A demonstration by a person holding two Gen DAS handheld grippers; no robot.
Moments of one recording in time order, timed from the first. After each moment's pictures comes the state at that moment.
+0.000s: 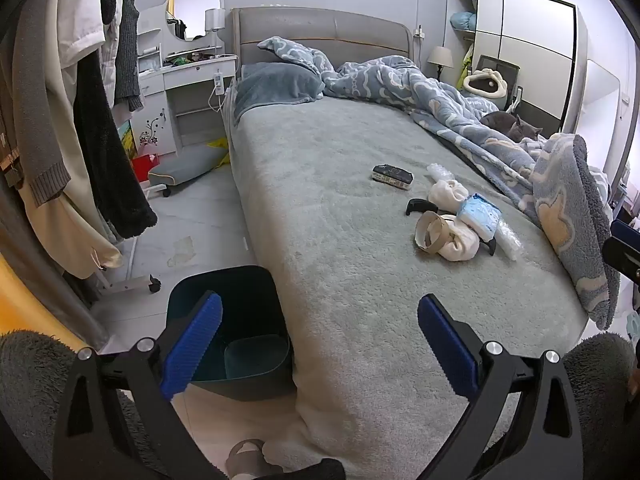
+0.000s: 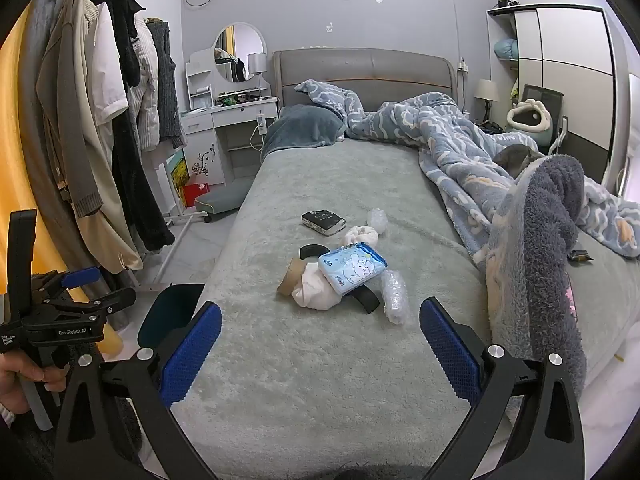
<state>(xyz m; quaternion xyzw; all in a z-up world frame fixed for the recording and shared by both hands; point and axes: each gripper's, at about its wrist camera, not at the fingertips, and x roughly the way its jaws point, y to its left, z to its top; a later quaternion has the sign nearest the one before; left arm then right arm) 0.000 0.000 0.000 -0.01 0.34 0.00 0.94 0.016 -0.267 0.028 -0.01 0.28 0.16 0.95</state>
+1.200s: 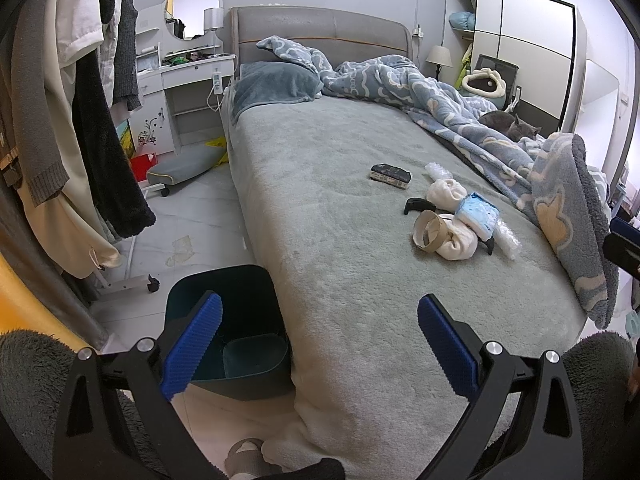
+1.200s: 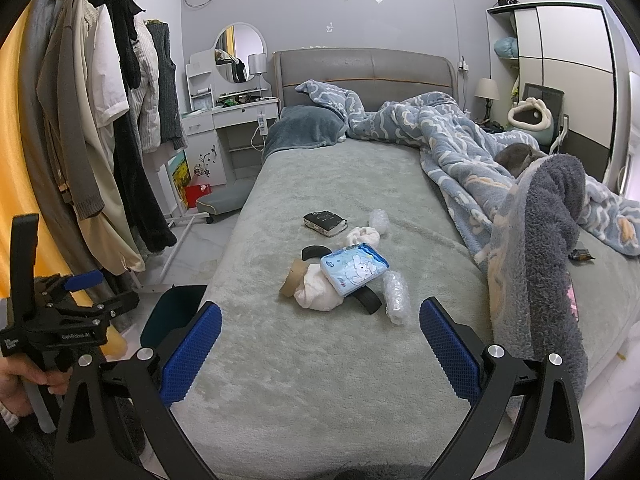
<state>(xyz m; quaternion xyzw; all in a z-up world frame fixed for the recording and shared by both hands) -0.001 0.000 0.000 -0.02 0.34 0.00 0.94 0.016 -0.270 0.028 -0.01 0.27 0.17 0.95</state>
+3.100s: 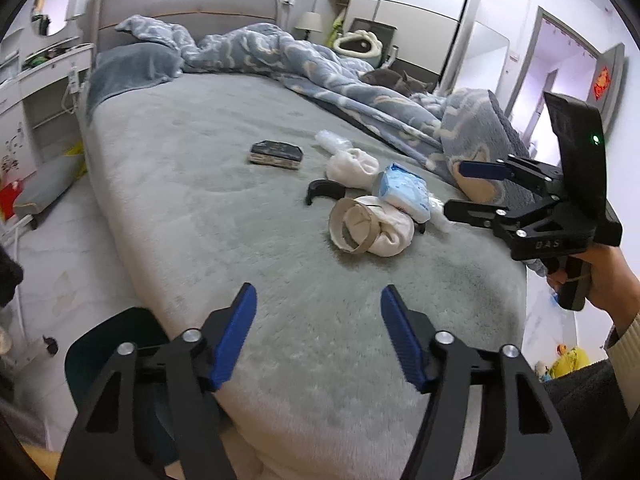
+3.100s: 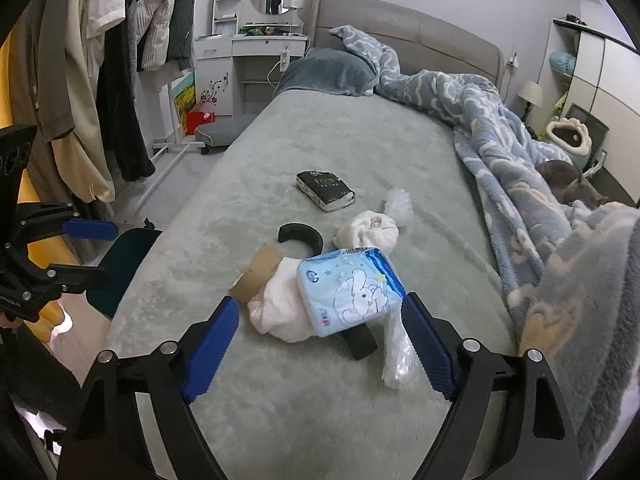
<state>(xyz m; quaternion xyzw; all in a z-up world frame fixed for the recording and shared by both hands) 0.106 -0.008 -0.042 0.00 0.37 -0.27 0.89 0.141 -0.231 -0.023 -0.14 0.35 0.19 0.91</state>
